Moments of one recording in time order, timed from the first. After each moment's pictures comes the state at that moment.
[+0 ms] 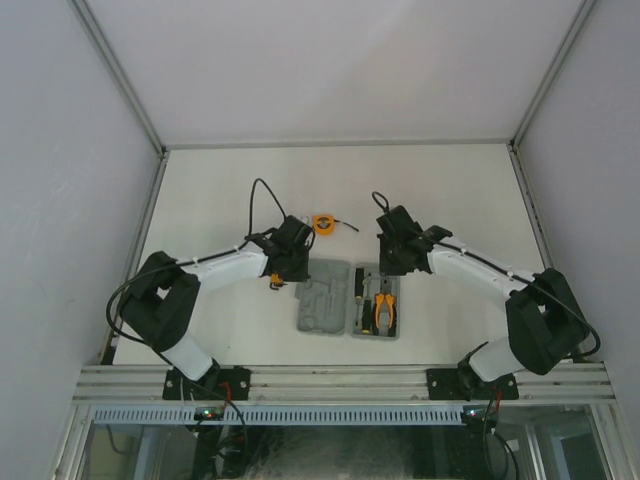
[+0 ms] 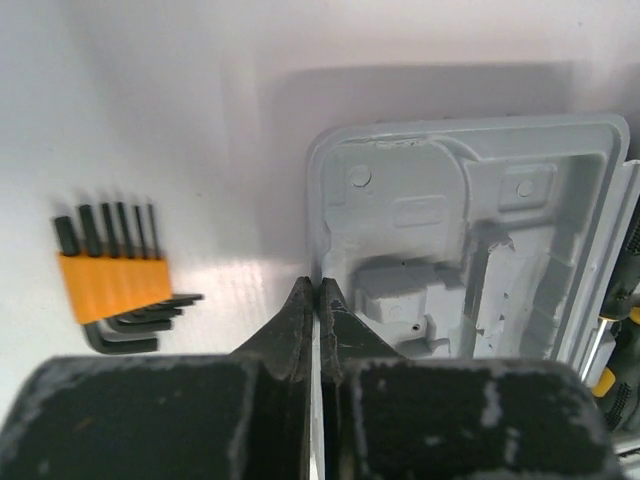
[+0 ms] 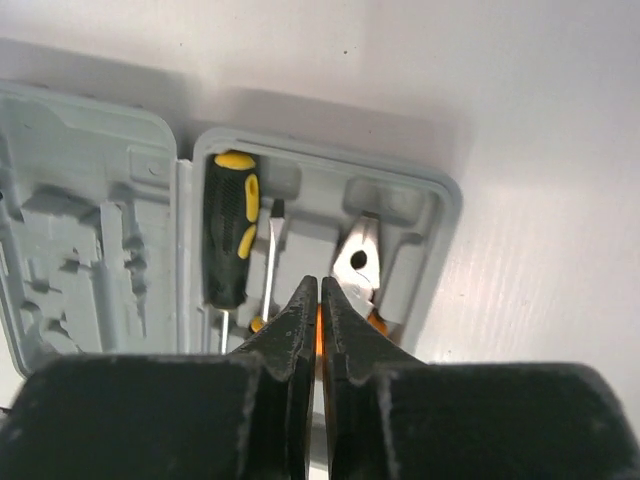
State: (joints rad) left arm -0.68 1.62 0.92 -0.38 -0.06 -0.62; right arm 0.60 1.48 0.95 -0.58 0.07 0.56
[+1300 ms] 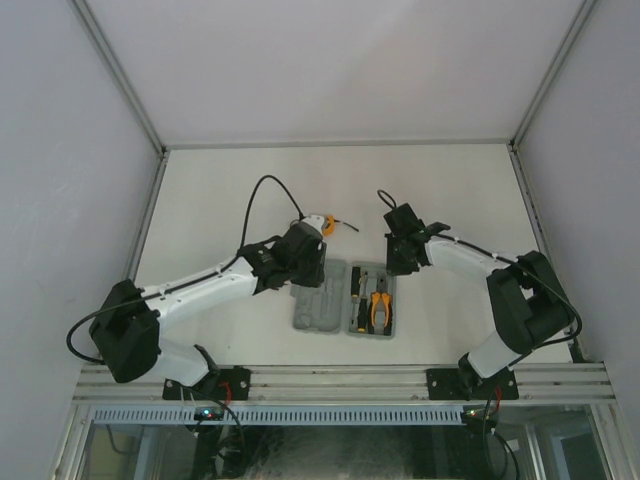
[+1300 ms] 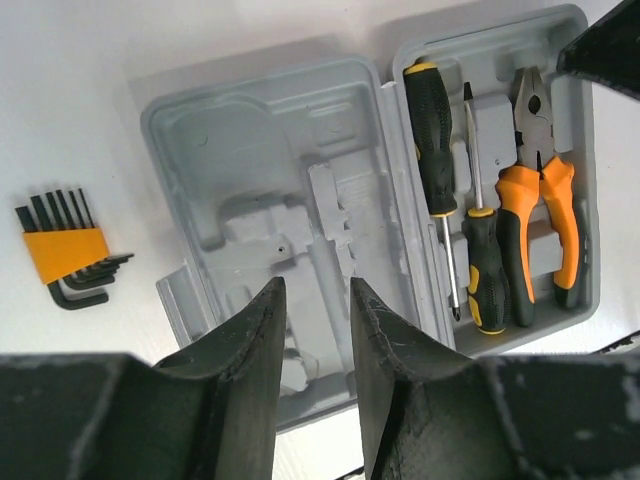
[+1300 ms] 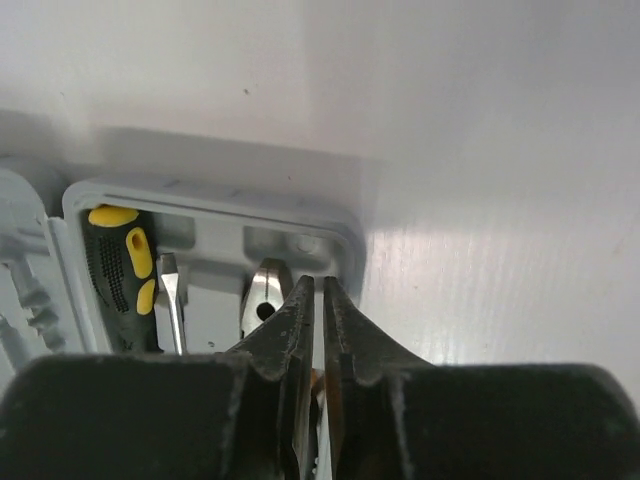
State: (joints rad) left arm -0.85 1.41 0.96 -0.46 -0.15 -0.55; right arm 0.50 1.58 0.94 -0.53 0.05 0.52
